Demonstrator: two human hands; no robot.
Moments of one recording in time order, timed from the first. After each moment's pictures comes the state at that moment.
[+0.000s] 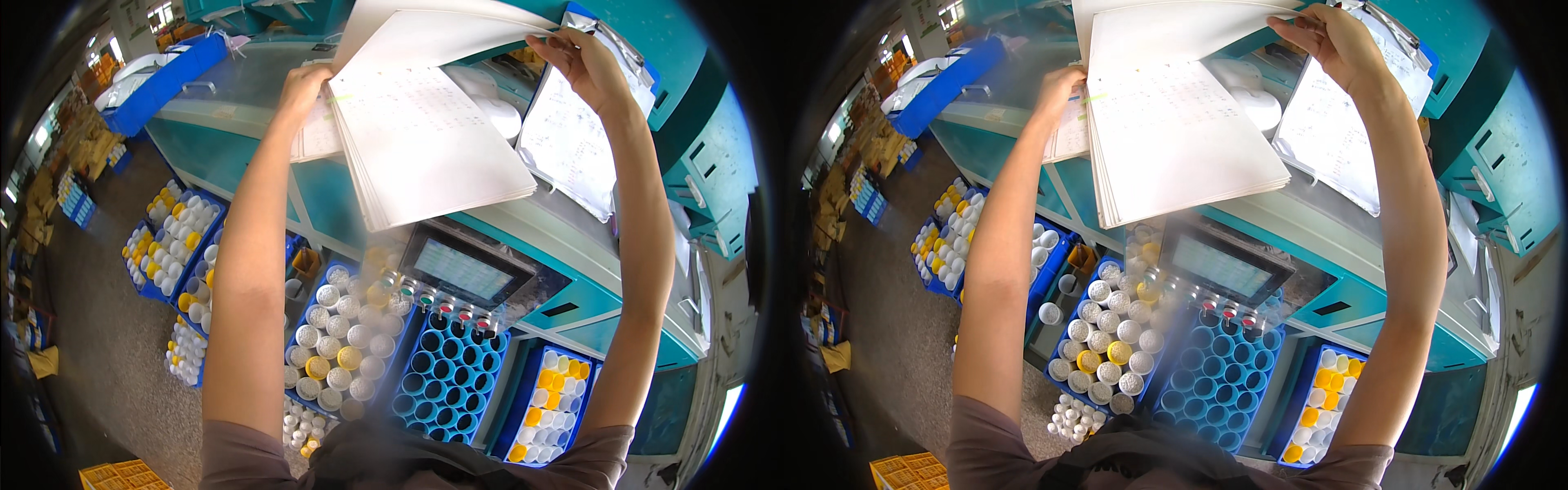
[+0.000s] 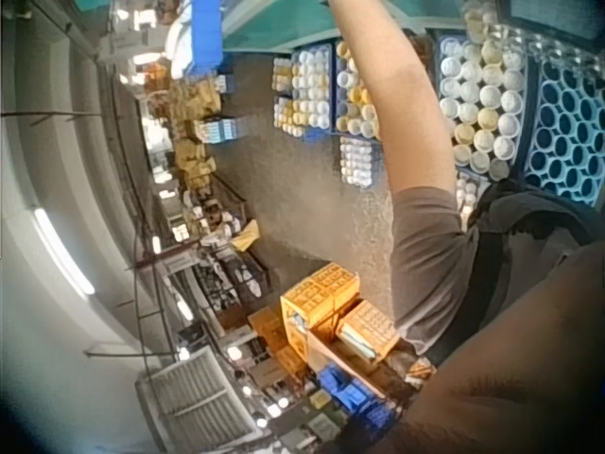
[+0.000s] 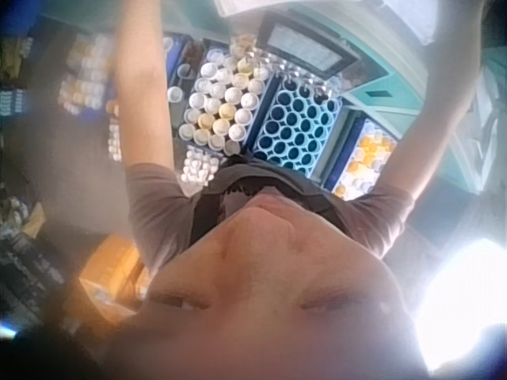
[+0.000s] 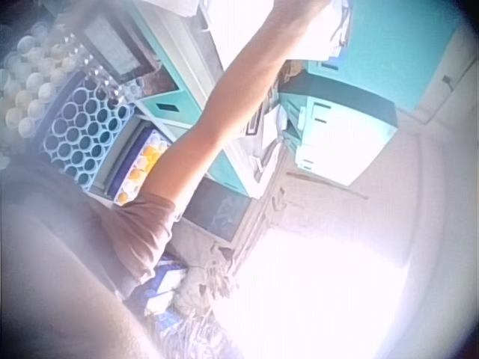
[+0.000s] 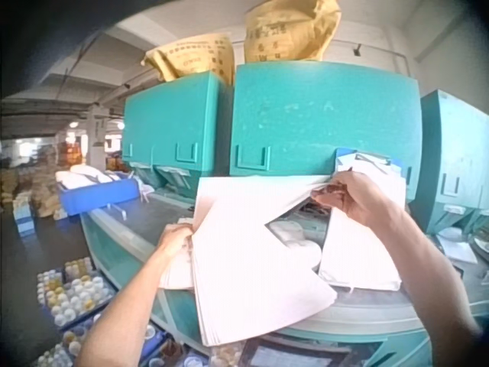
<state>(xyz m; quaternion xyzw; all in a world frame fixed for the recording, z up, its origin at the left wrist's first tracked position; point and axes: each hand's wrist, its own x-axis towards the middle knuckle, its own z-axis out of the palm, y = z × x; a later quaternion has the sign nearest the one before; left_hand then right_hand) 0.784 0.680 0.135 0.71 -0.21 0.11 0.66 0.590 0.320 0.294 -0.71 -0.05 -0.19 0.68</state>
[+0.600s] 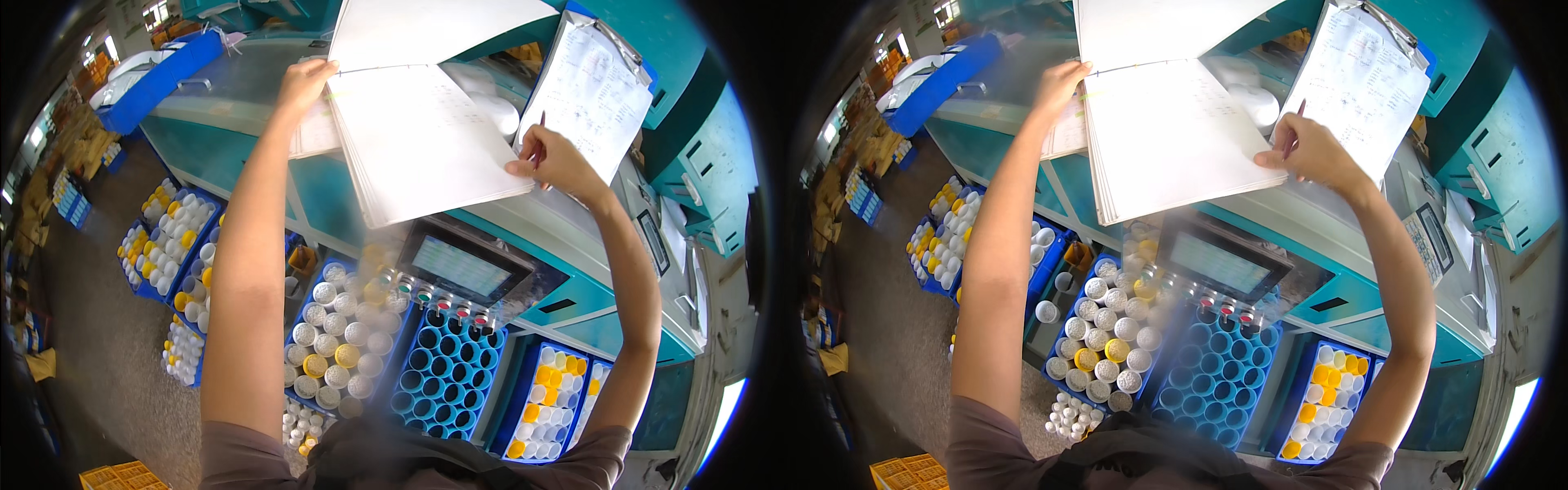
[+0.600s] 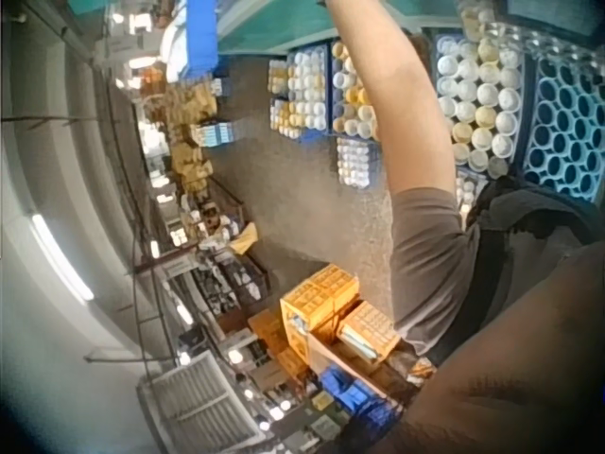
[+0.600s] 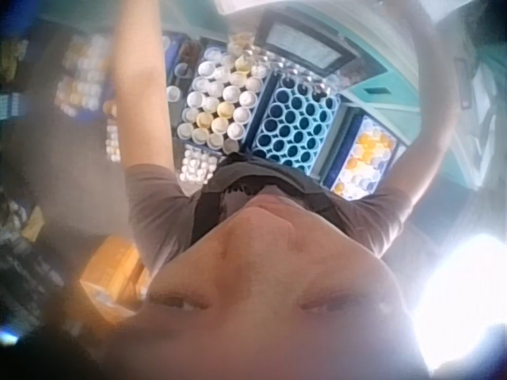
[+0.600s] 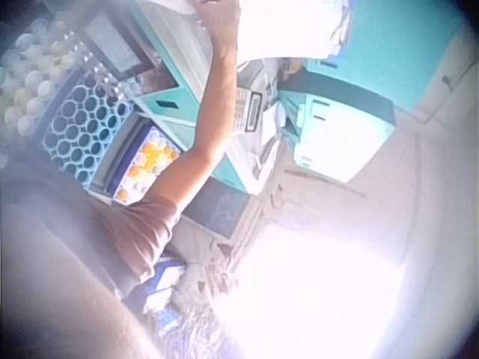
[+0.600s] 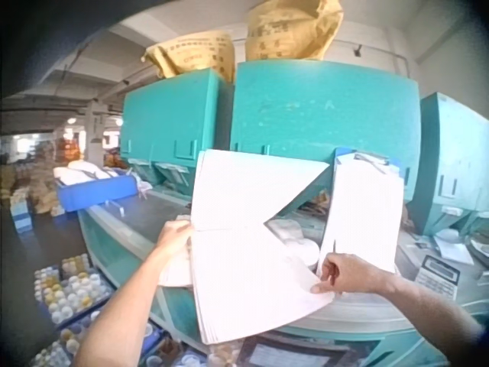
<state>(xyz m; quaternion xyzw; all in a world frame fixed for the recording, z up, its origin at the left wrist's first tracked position) 0.791 0.681 0.132 0.78 -0.21 0.15 0.57 0.517 0.359 0.206 -0.97 0.04 -0.05 0.23</state>
